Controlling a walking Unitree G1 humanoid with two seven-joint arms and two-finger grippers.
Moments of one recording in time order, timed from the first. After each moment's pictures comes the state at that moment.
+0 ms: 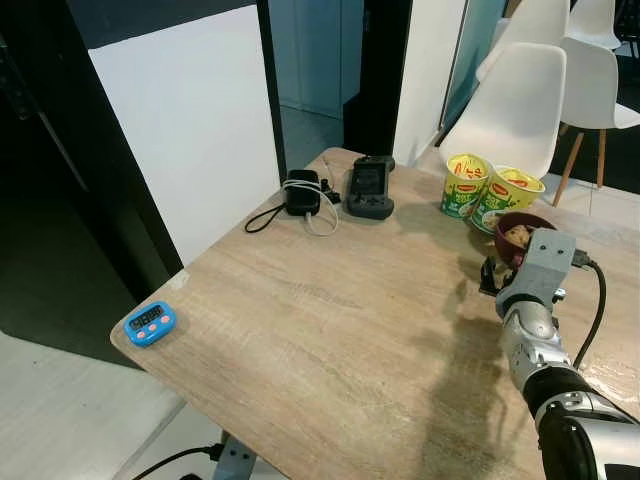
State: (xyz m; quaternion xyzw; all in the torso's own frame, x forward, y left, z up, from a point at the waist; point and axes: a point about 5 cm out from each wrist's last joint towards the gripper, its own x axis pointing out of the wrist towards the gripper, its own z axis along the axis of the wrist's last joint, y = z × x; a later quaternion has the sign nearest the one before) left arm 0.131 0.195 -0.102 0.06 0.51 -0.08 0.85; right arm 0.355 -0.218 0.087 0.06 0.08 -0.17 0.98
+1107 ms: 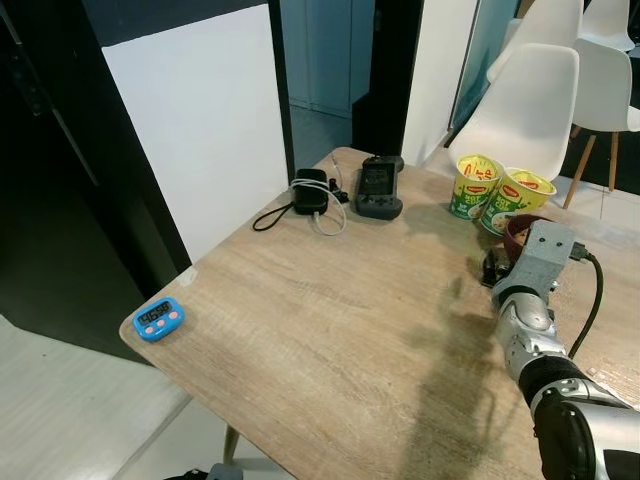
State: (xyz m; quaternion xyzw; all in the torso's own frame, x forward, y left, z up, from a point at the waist) left arm 0.105 0.213 -0.107 0.07 0.55 -0.07 0.83; right arm 0.362 -0.217 0.097 0.06 0.07 -0.18 0.98
